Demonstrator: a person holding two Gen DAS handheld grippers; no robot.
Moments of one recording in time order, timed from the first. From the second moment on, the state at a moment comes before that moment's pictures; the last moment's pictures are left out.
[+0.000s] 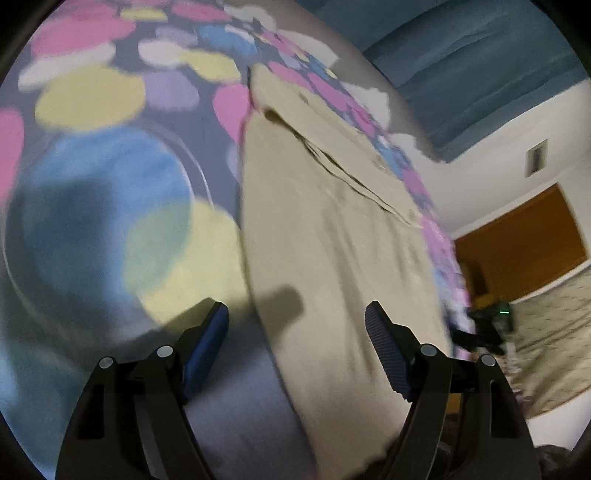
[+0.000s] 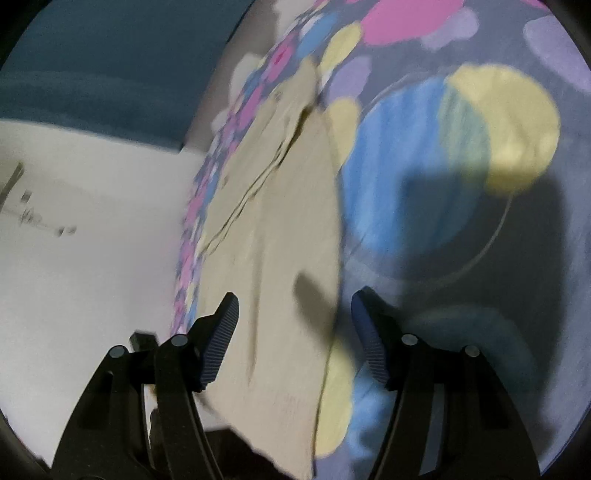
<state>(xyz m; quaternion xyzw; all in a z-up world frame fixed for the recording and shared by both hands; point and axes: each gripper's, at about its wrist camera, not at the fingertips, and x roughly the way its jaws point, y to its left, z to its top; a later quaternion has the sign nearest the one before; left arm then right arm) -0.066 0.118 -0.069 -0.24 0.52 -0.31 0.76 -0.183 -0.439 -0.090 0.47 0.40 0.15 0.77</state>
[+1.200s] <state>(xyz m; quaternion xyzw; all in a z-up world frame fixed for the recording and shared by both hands) -0.116 0.071 -0.072 -0.22 0.54 -0.38 0.72 -0.196 -0.365 -0.087 0.41 0.46 0.27 0.74</state>
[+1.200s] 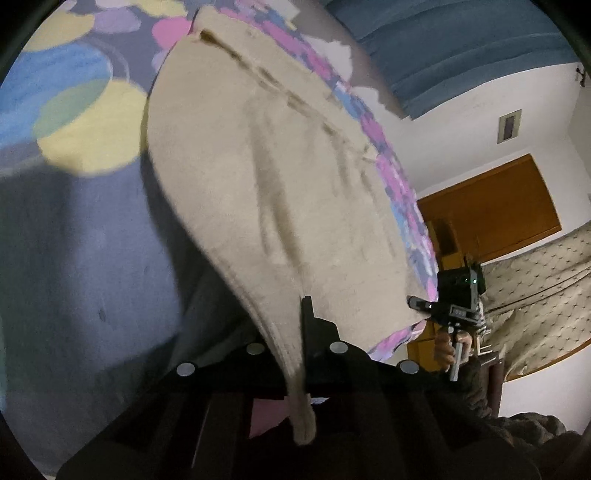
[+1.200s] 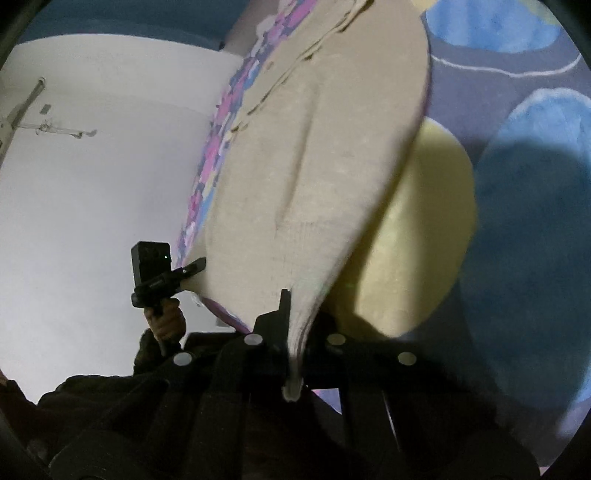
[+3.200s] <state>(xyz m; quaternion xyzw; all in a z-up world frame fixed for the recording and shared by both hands) 0.224 -0.016 -0.081 -0.03 0.49 -0.33 0.81 0.139 -0.461 -0.090 0.31 0.44 0.16 0.82</state>
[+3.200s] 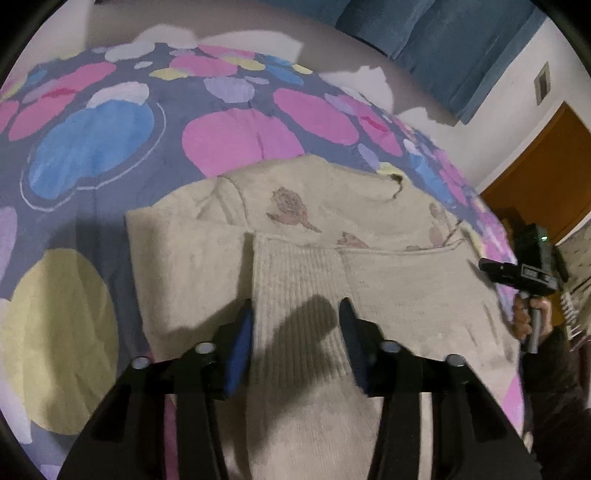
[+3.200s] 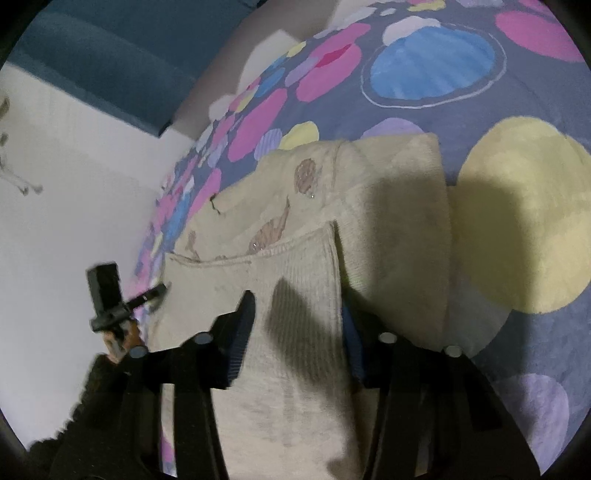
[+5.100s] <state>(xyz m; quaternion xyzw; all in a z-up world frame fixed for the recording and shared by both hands) 0.162 0.060 -0.061 -0.12 0.43 -0.19 0.87 0.124 -0.432 -0.029 0.35 0.36 0.10 0.86</state>
